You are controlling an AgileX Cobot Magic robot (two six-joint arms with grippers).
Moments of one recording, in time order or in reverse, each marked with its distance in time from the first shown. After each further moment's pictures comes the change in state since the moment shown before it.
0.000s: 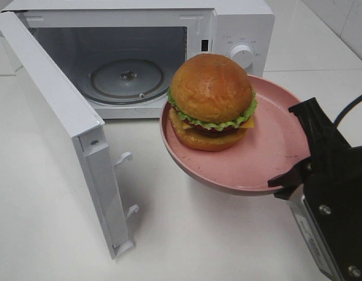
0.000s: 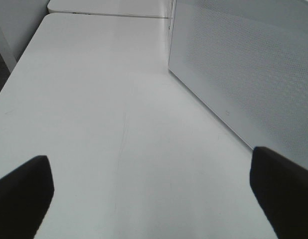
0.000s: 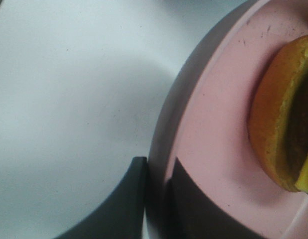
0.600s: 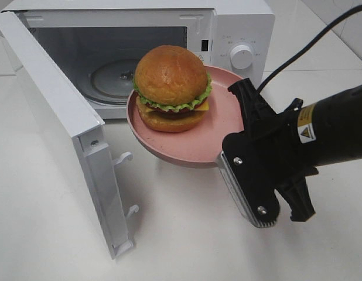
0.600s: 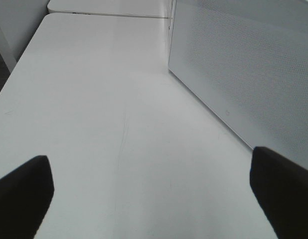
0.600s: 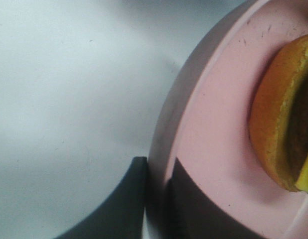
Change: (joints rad) left arm 0.000 0.000 0.000 0.000 0.000 0.000; right arm 0.000 0.350 -0.201 0.000 -0.130 -0.010
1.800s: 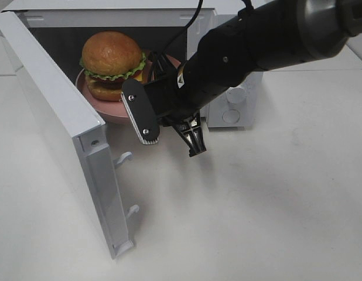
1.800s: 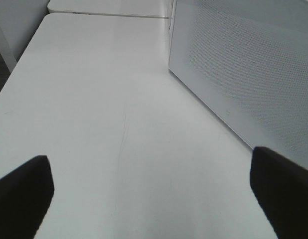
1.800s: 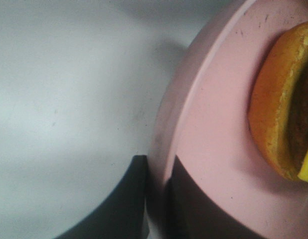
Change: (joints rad) left arm 0.000 0.000 0.000 0.000 0.000 0.000; right arm 0.004 0.532 -0.574 0.005 0.063 0.034
